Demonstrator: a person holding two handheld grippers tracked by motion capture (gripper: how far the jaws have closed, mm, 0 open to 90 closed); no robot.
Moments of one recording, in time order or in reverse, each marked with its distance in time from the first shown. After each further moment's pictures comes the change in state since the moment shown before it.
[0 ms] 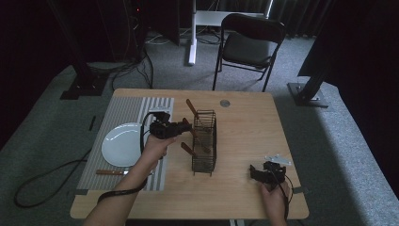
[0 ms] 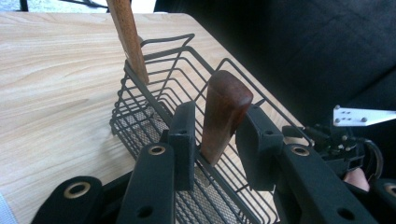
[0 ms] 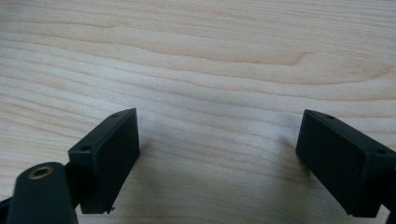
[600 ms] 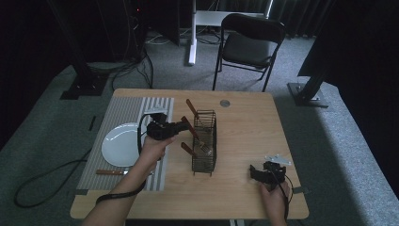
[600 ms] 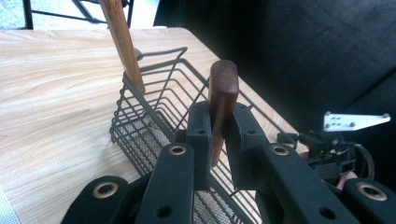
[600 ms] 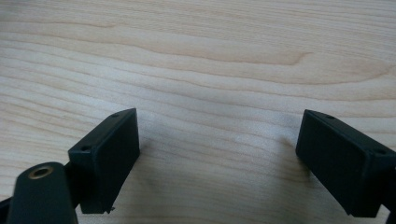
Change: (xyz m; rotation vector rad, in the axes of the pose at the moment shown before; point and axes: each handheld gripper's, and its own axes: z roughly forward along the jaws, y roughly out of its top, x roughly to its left) left arm -0.008 0.000 -0.014 -0.048 0.004 0.027; right arm 0.000 0.000 0.000 0.000 0.000 0.000
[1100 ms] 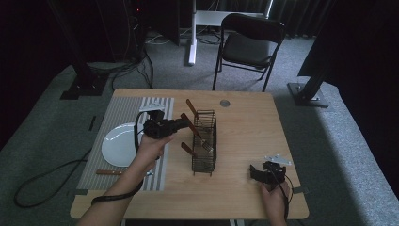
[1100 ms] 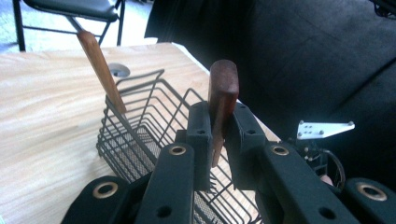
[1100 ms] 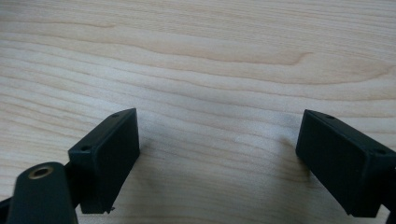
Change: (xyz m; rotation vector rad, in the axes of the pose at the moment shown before) left arm -0.021 0.017 -0.023 -0.043 -0.026 0.027; right arm 0.000 0.000 0.000 -0.001 0.000 0.000
